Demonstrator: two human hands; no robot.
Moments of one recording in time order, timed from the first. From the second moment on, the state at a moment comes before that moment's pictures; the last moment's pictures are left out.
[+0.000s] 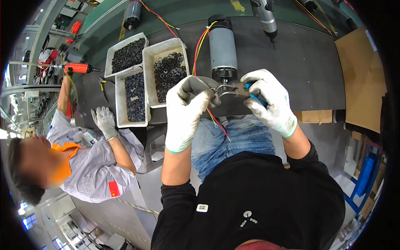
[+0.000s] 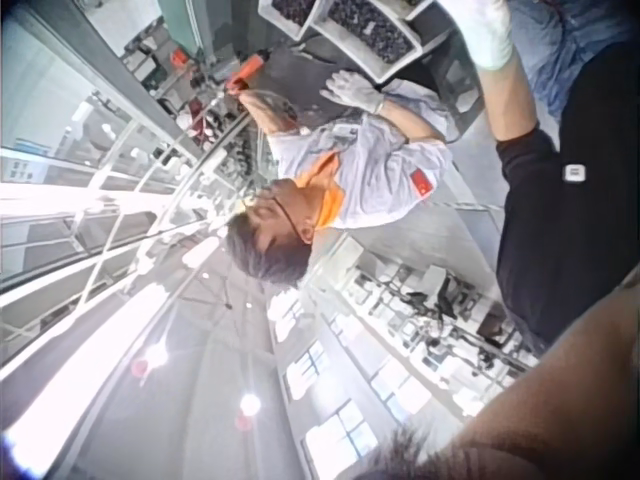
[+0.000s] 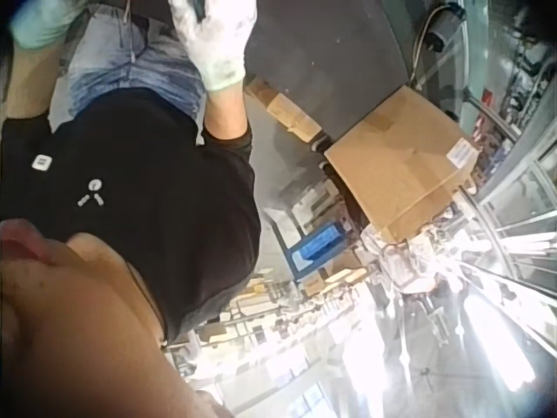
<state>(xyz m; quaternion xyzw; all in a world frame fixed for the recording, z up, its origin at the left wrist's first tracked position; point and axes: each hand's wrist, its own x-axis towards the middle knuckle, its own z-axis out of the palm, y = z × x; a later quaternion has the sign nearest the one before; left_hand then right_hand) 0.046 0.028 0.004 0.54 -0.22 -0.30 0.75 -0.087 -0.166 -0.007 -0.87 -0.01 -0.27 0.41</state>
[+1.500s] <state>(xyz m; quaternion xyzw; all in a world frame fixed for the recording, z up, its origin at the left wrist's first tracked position) 0.094 -0.071 0.012 0.72 -0.32 -0.03 0.61 -0.049 -0.266 0.034 -0.90 -0.04 -0.28 0.34</state>
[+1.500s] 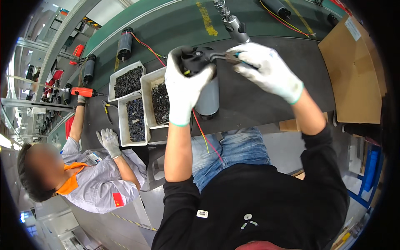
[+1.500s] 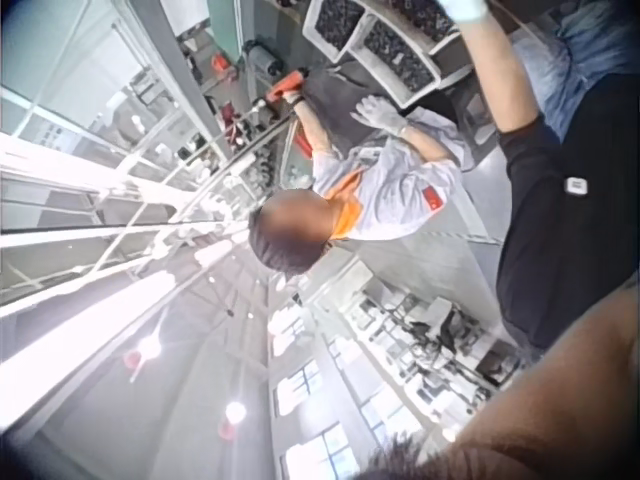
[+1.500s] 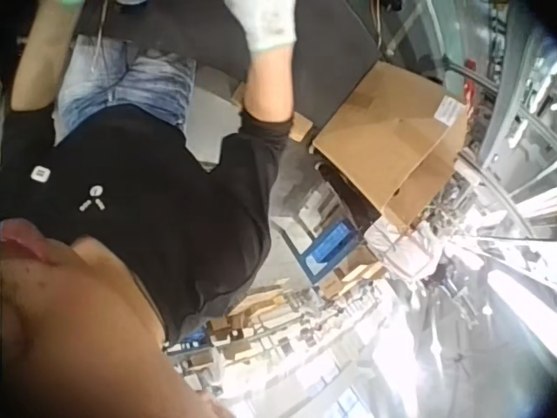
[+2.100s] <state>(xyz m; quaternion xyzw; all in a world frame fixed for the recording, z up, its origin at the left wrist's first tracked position) 0.077 -0.038 0.001 0.66 -0.43 0.05 0.62 -0.036 -0.261 0.120 -0.97 -0.19 -0.11 -0.04</state>
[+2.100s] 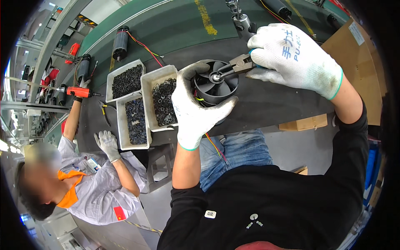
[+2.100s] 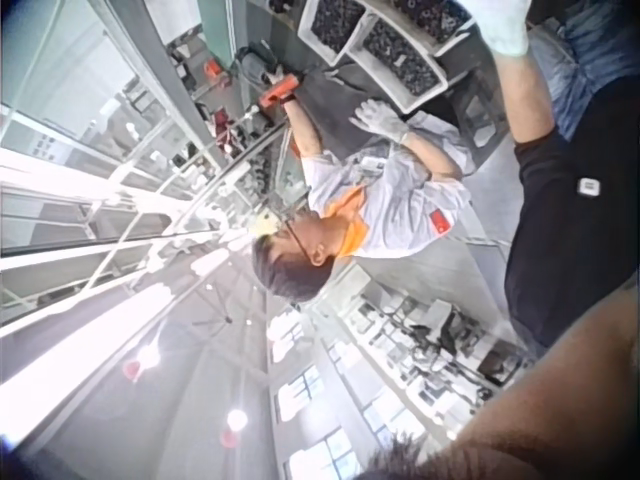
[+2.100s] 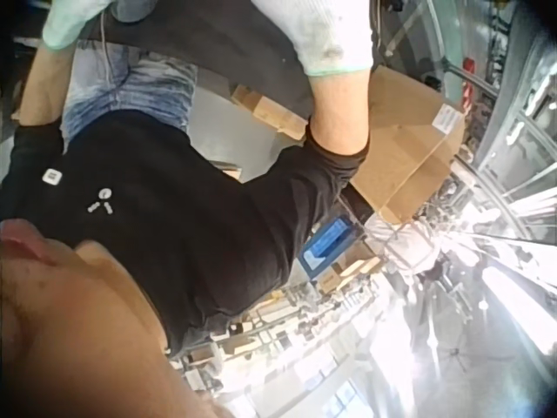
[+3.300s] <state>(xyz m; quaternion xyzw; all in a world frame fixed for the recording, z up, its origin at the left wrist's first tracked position) 0.179 0.167 -0.083 0.95 -0.28 0.14 0.05 -0.110 -0.267 -0.104 -0.96 0.17 -0.21 0.10</state>
